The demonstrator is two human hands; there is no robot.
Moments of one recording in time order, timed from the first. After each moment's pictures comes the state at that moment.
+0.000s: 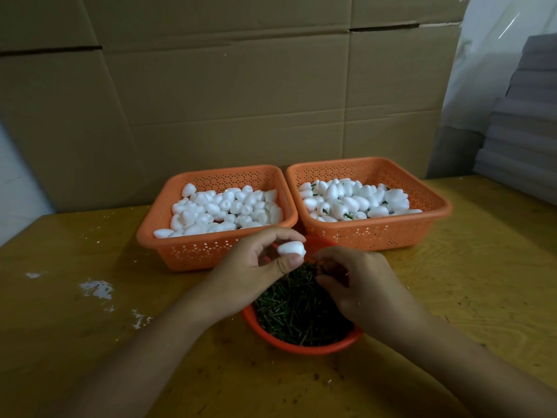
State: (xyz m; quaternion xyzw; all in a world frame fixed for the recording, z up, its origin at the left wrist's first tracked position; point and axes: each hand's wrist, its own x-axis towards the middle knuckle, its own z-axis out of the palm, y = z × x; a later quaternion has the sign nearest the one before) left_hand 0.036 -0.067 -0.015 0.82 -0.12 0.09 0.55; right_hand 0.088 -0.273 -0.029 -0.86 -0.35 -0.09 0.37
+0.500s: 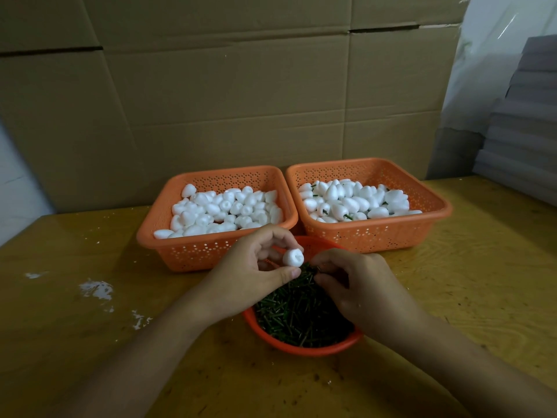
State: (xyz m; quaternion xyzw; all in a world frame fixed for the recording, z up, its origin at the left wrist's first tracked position) left_hand 0.032 -0.068 -0.011 0.82 -0.10 0.09 0.55; right_hand 0.087 -0.273 -0.029 -0.85 -0.36 -0.09 0.37
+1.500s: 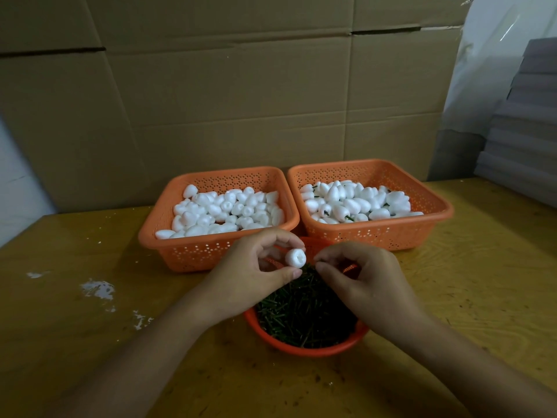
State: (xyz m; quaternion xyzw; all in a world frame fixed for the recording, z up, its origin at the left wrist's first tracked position) left_hand 0.034 -0.066 -0.011 0.84 -0.11 0.10 0.51; right_hand 0.084 -0.272 -0.023 -0.81 -0.32 -0.08 0.49
